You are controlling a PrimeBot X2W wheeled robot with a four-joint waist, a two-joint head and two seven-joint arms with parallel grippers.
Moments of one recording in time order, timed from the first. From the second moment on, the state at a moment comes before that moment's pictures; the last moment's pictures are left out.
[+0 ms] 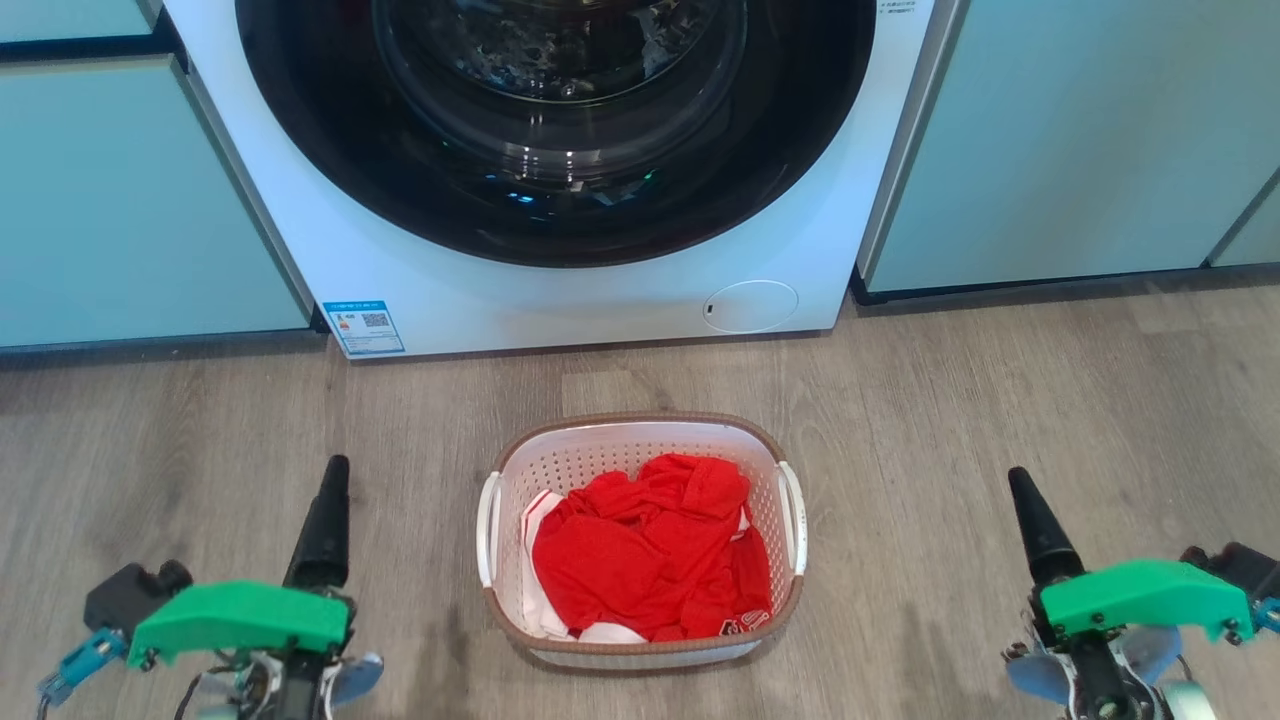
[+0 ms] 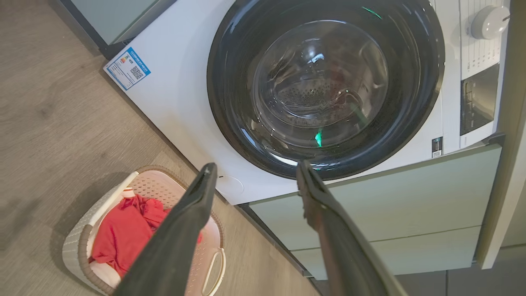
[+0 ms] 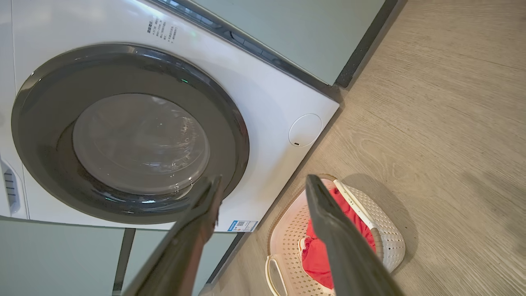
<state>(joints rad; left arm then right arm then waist) 0.03 0.02 -0.01 0.18 -1.14 -0.05 -0.02 0.00 -0.03 -0.04 0.24 1.18 0.13 -0.01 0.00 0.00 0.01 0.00</state>
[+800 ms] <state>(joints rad) 0.04 0.03 -0.07 0.15 -0.76 0.01 -0.08 -0.01 -0.03 0.02 0.19 0.83 0.13 -0.07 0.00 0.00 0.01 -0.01</state>
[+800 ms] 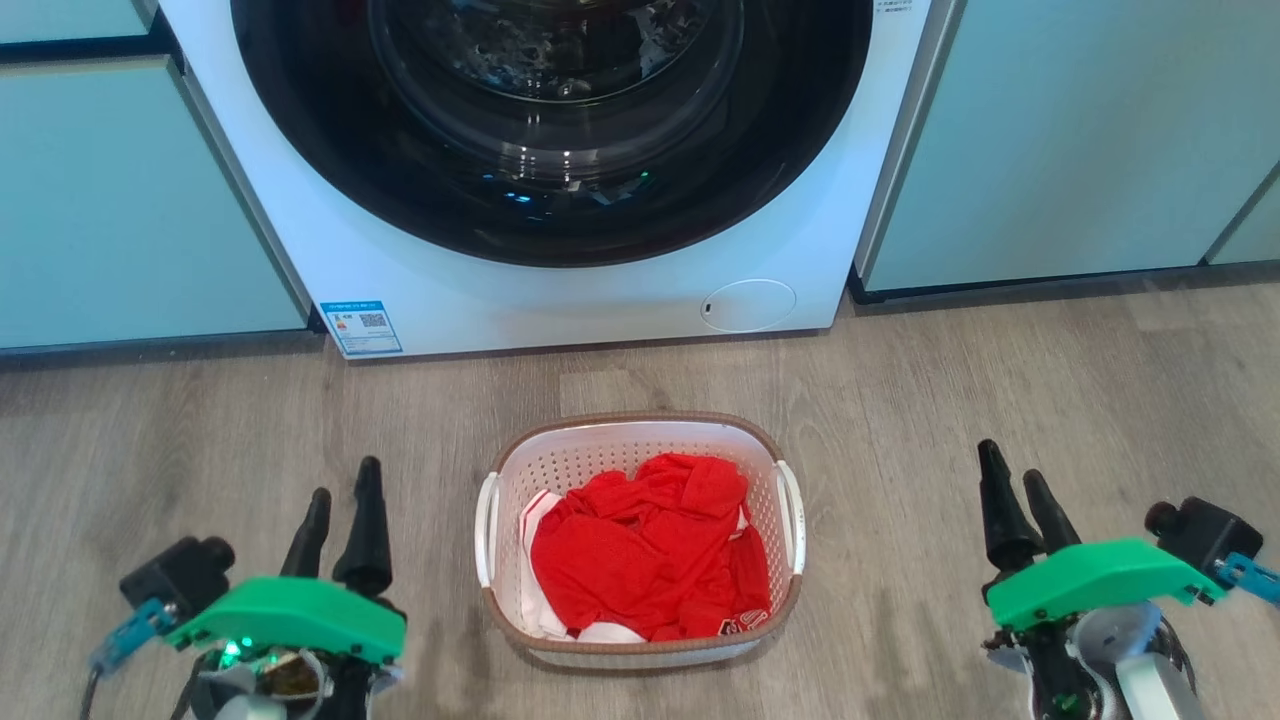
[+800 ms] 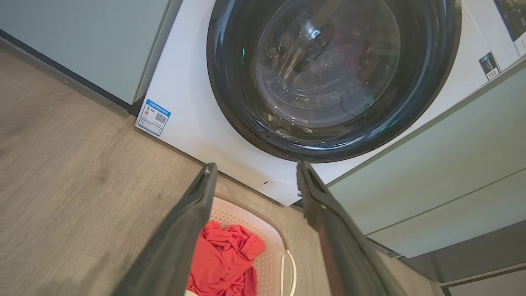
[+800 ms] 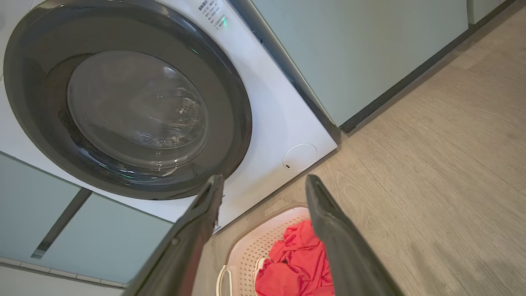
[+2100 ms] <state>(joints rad) 0.09 0.06 -0.17 0.11 -0.28 0.09 -0.20 -0.01 -0.04 0.10 0.15 0.35 0.13 -0.20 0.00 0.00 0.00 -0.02</state>
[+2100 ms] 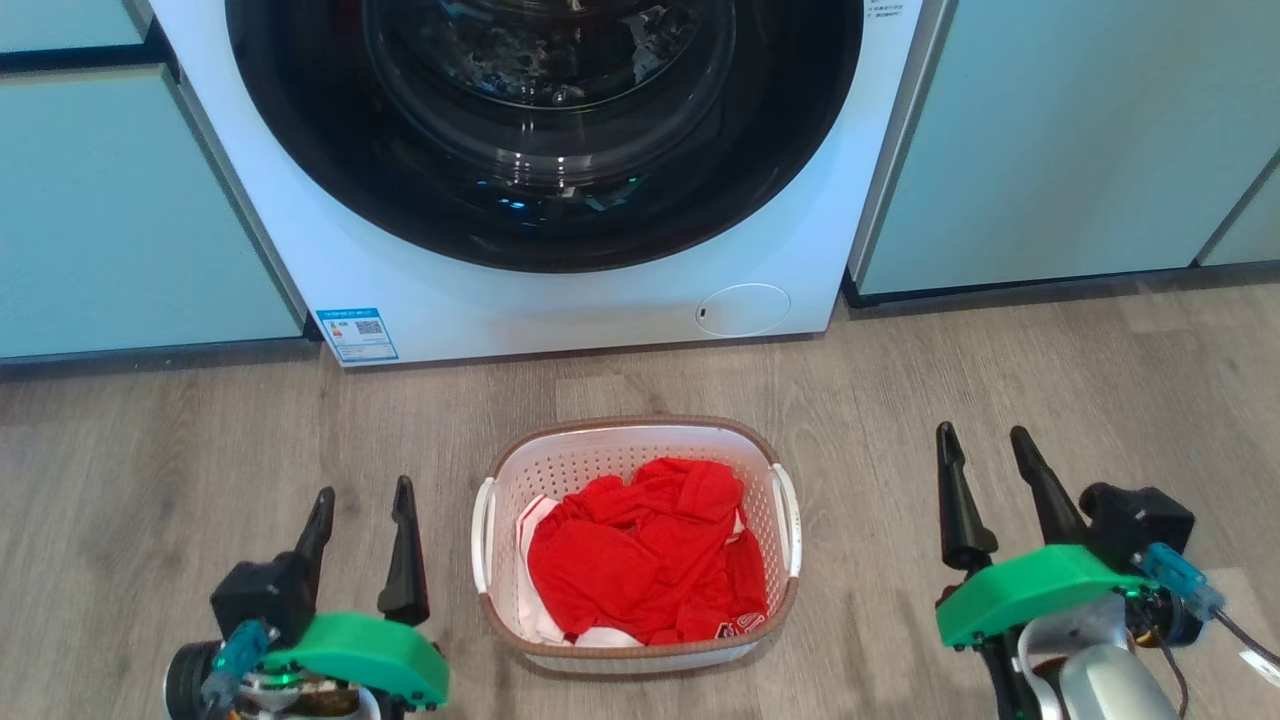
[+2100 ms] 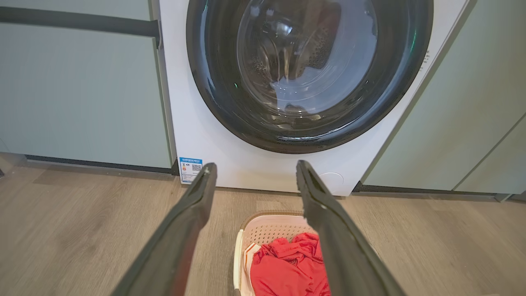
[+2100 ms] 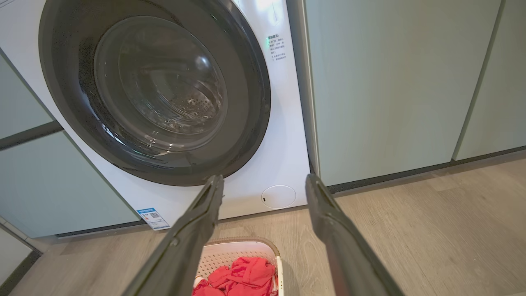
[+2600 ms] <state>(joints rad) 0.11 0.06 -0.18 0.11 -0.12 0.09 -0.23 -0.01 -0.04 0.13 0.14 0.19 0.13 -0.24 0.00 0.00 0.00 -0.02</state>
